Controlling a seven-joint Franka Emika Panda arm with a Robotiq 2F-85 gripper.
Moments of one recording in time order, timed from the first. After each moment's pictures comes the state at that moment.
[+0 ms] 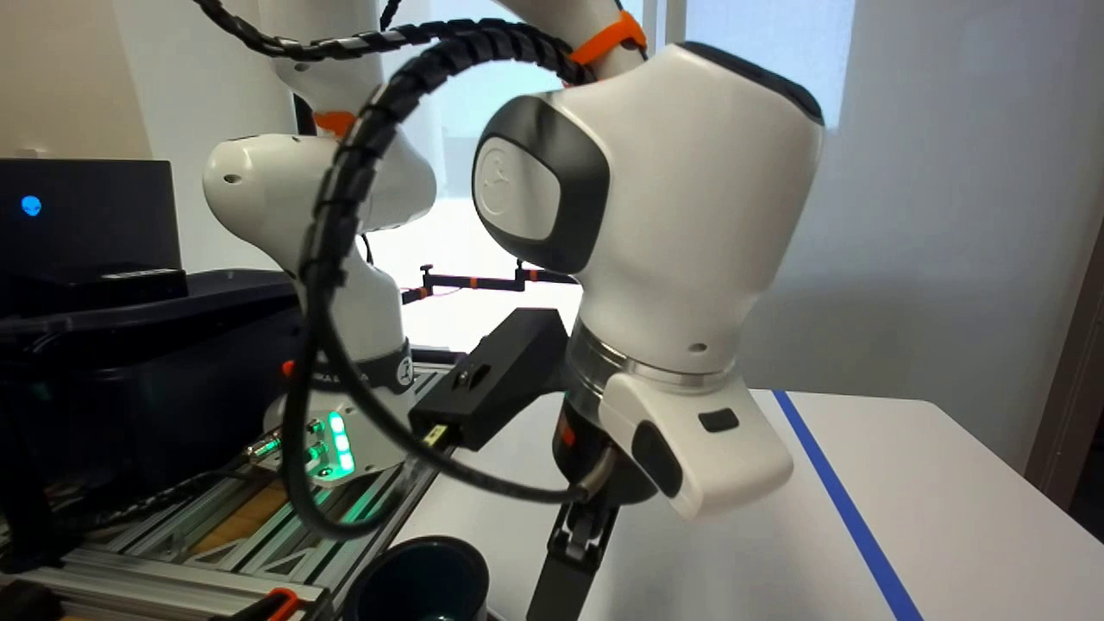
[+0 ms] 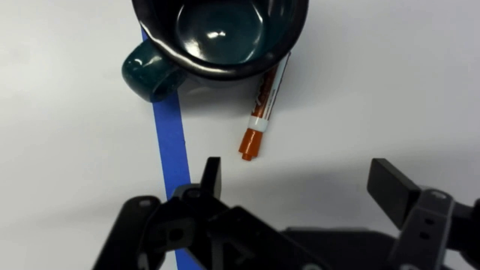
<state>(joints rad) -0.34 0.05 -0.26 -2.57 -0.03 2.35 -0.47</state>
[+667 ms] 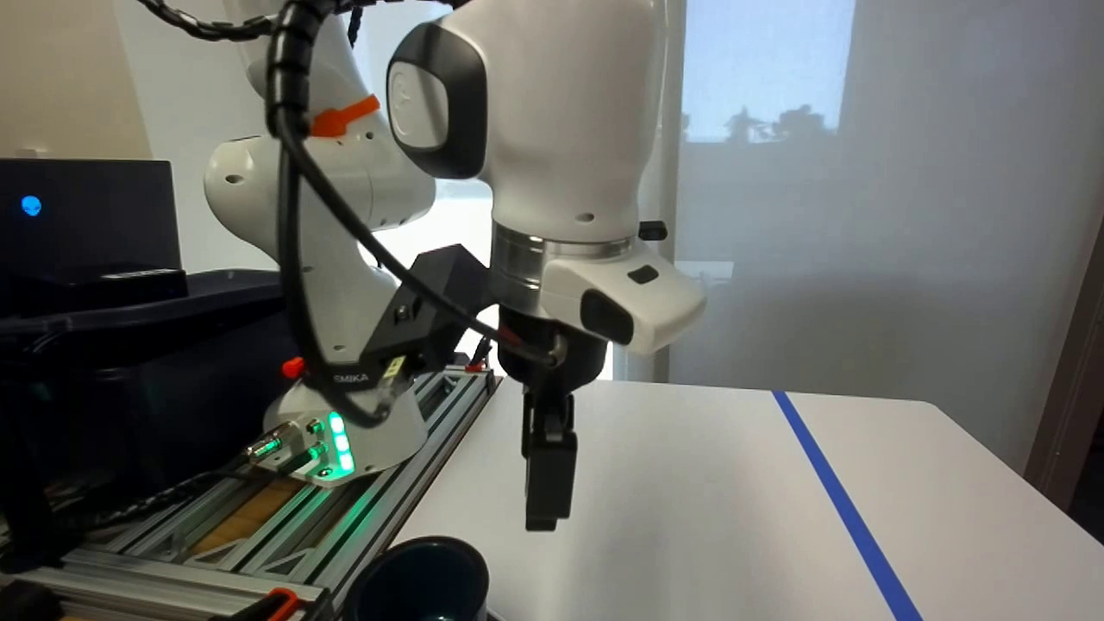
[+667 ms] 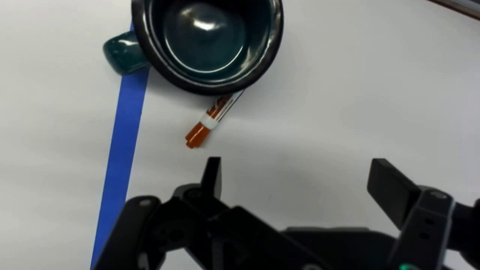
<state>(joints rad) -0.32 -0.27 -0.31 -2.77 -0.05 2.32 -0.85</state>
